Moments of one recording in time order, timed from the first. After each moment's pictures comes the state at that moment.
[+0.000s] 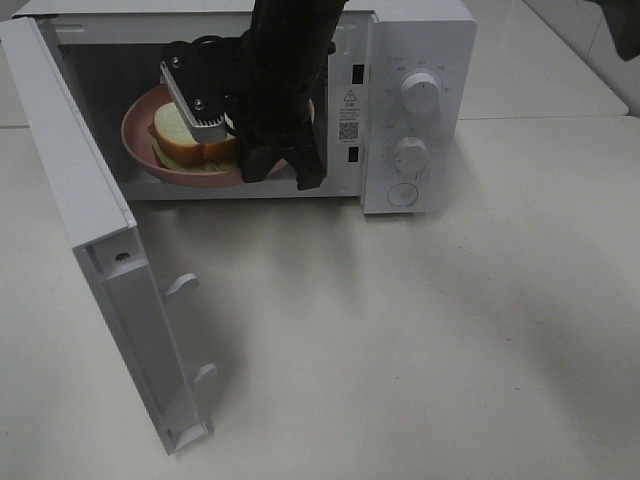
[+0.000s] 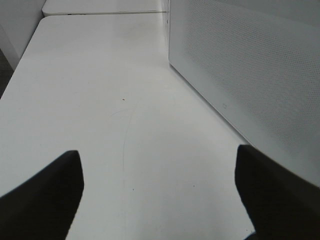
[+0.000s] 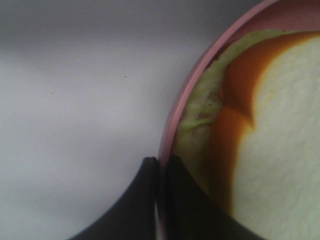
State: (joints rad) left arm 0.01 -0.01 -0.49 -0.06 1.05 0.06; right arm 0.68 2.22 -2.02 0.11 1.06 -1.41
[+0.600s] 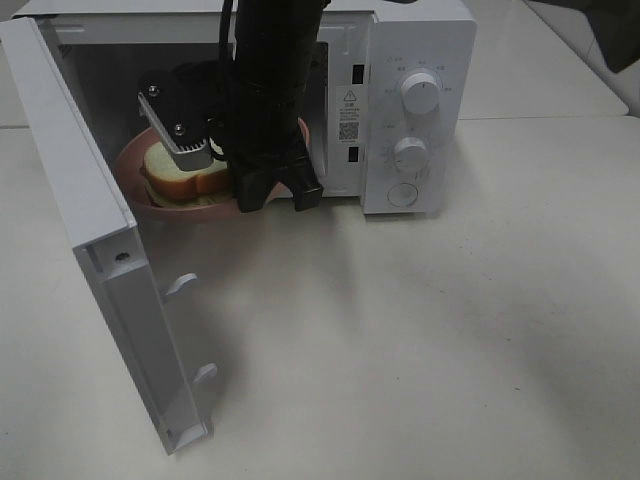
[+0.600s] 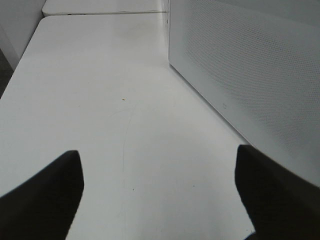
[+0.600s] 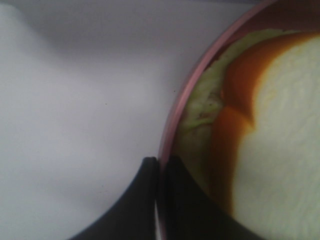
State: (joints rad) left arm 0.01 -0.01 -0.49 -0.06 1.05 0.06; right arm 0.74 2.22 -2.02 0.08 1.17 -1.39
